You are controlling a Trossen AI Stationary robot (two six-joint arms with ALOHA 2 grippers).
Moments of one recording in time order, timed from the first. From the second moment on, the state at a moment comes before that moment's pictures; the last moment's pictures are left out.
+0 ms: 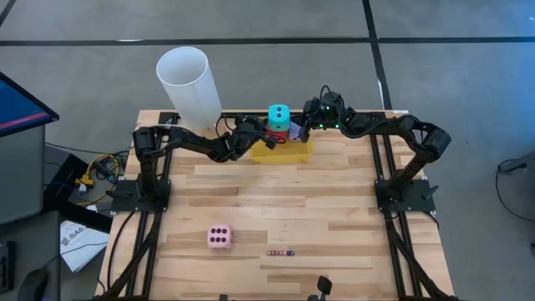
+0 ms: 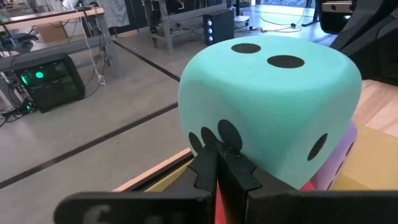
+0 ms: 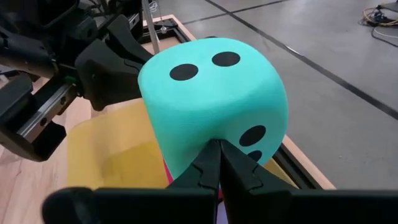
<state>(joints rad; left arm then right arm) 0.33 1.92 0.95 0.73 -0.61 -0.06 -0.69 1.64 0.83 0.40 -0.34 -0.06</state>
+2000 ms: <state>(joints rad) 0.34 1.91 0.95 0.67 -0.61 -0.08 -0.70 1.64 0.83 0.39 -0.34 -0.06</state>
